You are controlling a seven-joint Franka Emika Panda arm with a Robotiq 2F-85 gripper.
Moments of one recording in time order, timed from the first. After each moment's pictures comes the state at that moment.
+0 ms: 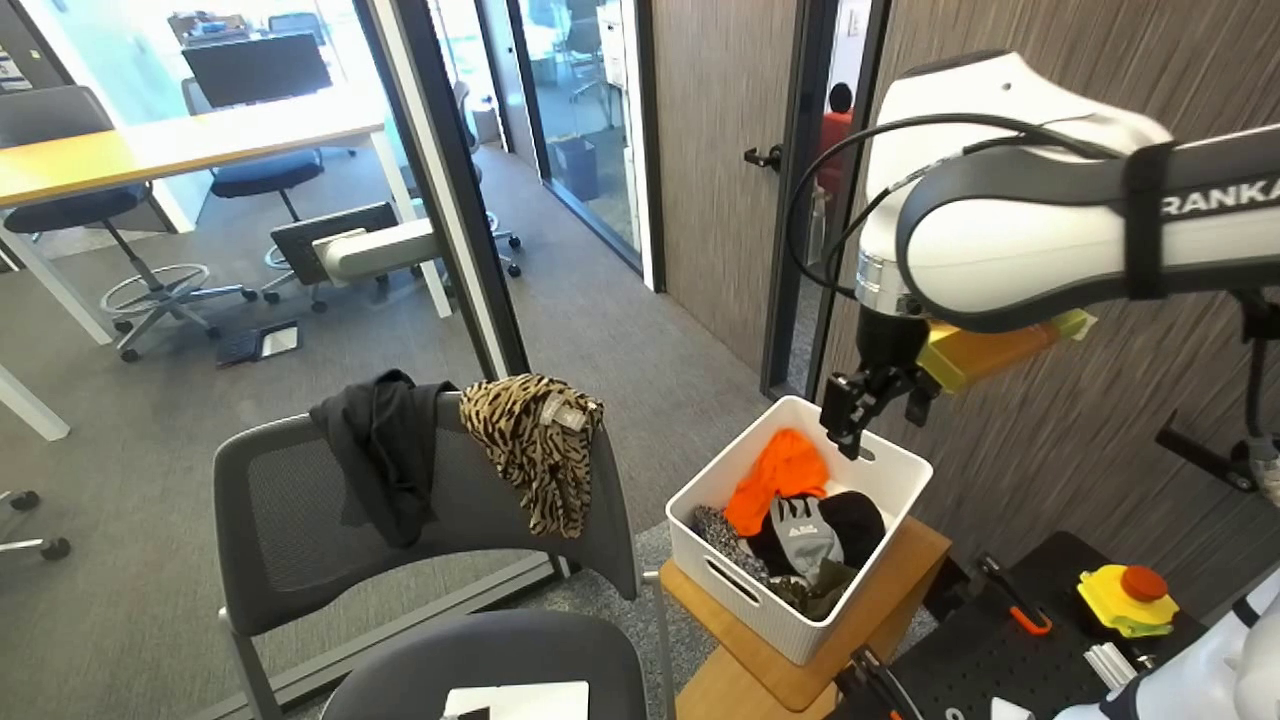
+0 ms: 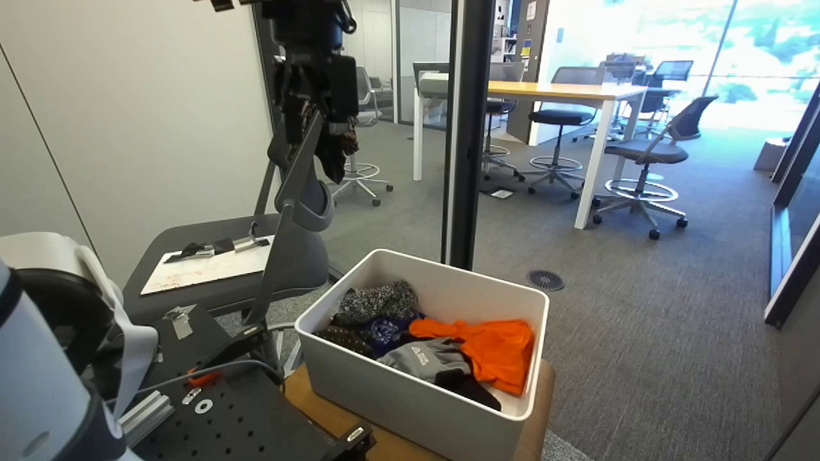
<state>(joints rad) 0.07 -0.62 0.15 -2.65 0.09 1.94 0.18</state>
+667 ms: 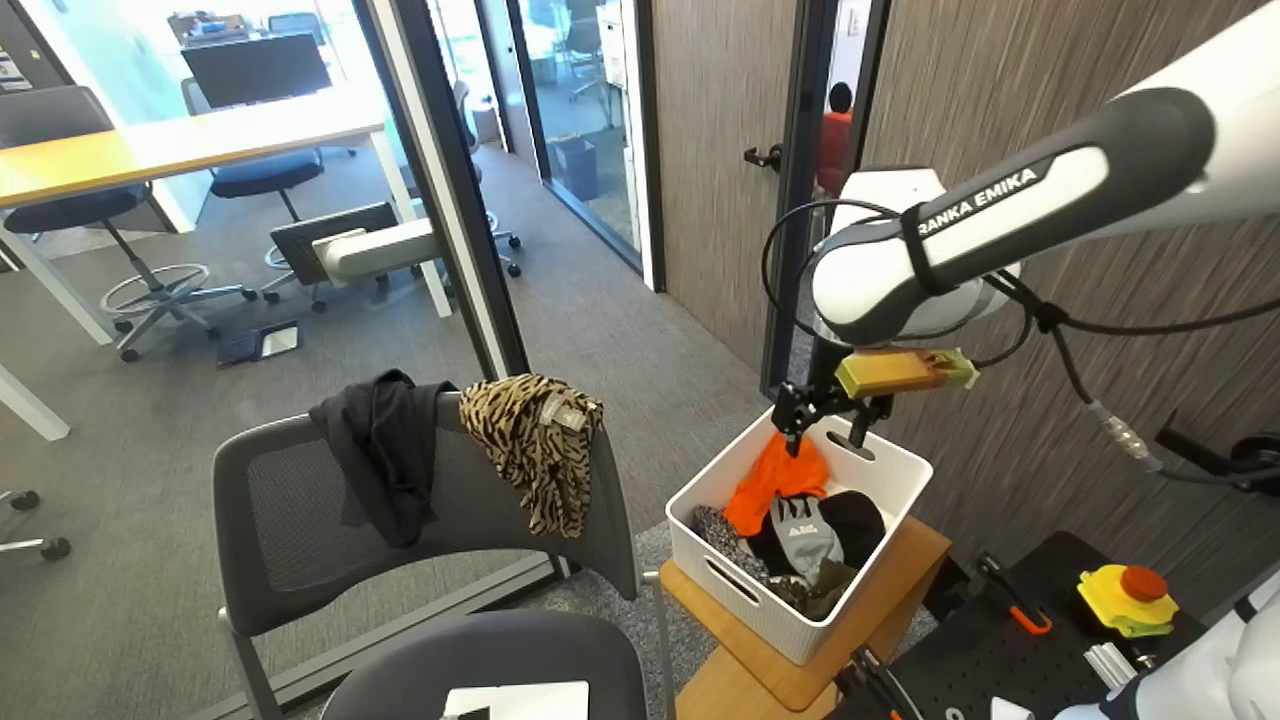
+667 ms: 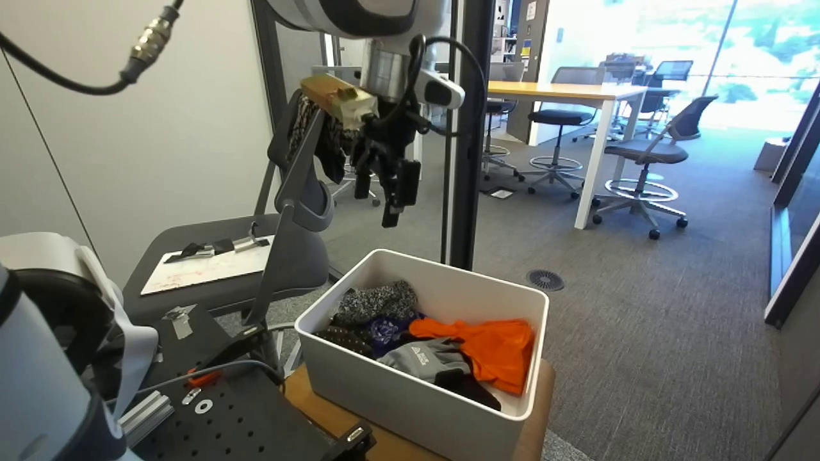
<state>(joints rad) 0.04 -0.18 0.04 -2.59 0.23 2.29 0.16</state>
